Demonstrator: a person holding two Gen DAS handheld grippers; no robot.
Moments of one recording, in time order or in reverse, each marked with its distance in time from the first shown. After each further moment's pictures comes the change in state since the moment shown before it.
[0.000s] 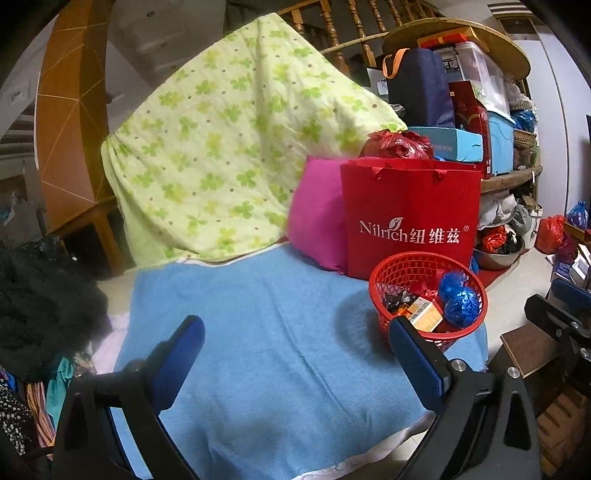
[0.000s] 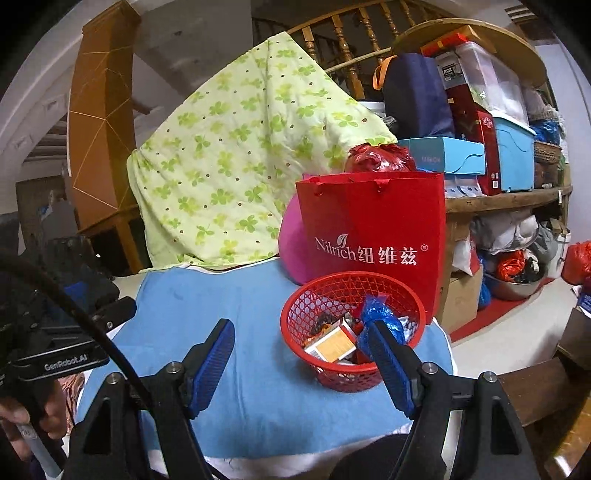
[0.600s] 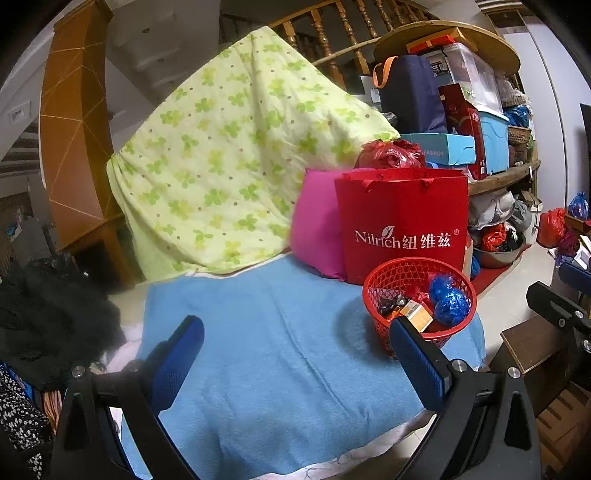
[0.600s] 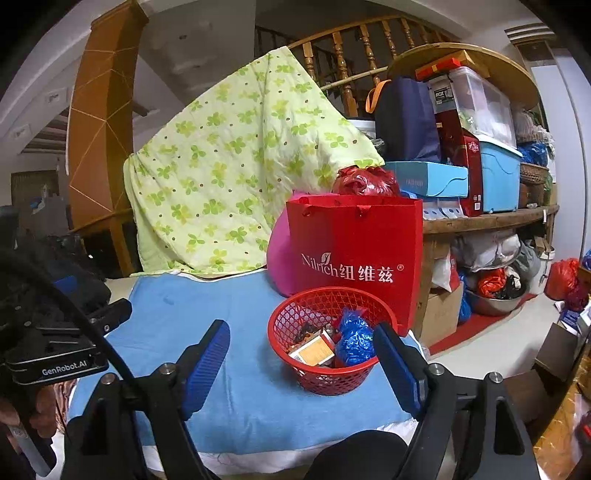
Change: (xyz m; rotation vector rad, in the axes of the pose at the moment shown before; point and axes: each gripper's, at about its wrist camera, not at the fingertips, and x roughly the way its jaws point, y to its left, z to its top) left arm -0.041 -0.016 0.007 0.041 -0.034 0.029; right arm -0.043 0.001 0.012 -0.023 -0.047 -0.038
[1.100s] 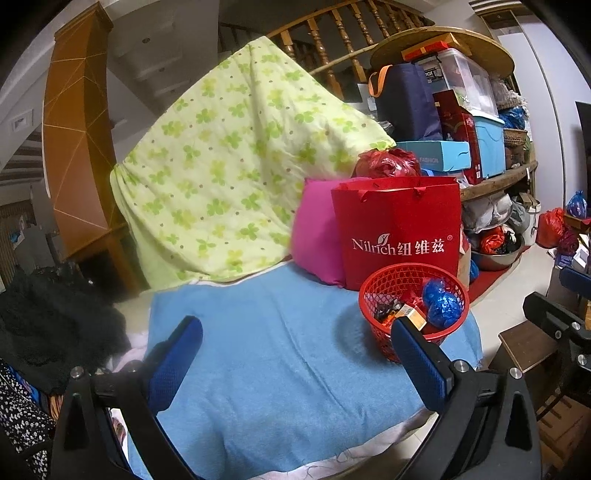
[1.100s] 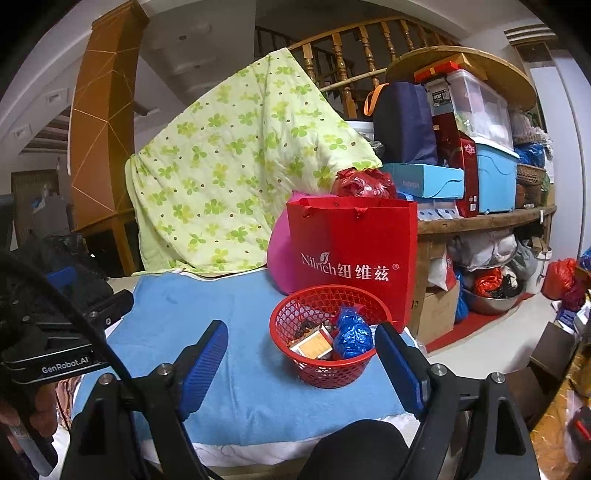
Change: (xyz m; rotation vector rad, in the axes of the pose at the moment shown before) left arm -0.022 -0.007 0.002 0.015 -0.031 0.012; right arm -0.024 0.003 -0.002 -0.015 0.005 -0.015
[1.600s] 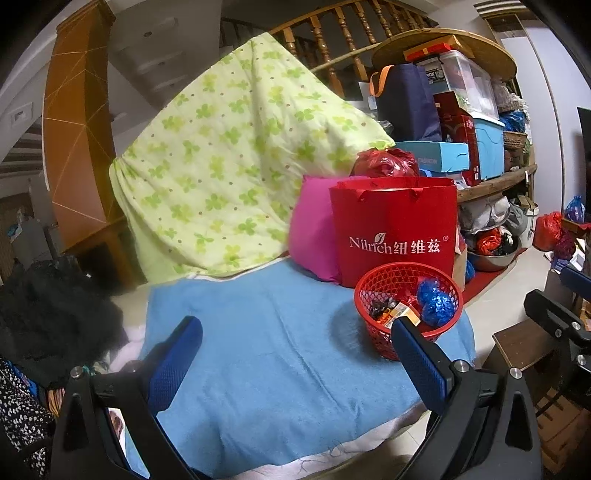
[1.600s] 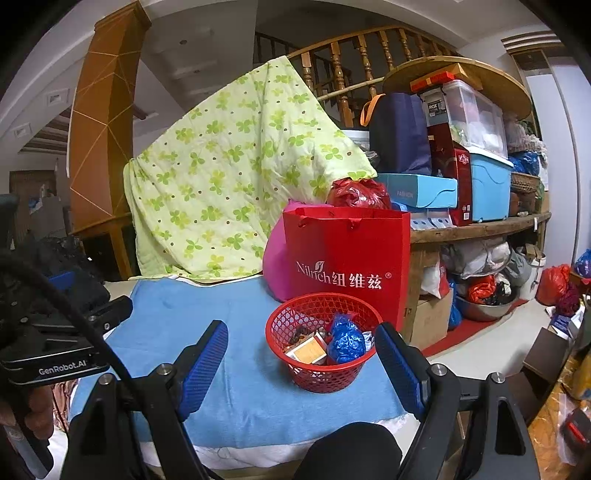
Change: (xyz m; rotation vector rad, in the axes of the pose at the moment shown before) left arm -0.008 -0.005 0.001 -0.020 0.019 -0.008; right arm -0.013 0.002 0.005 0.000 -0.025 -0.011
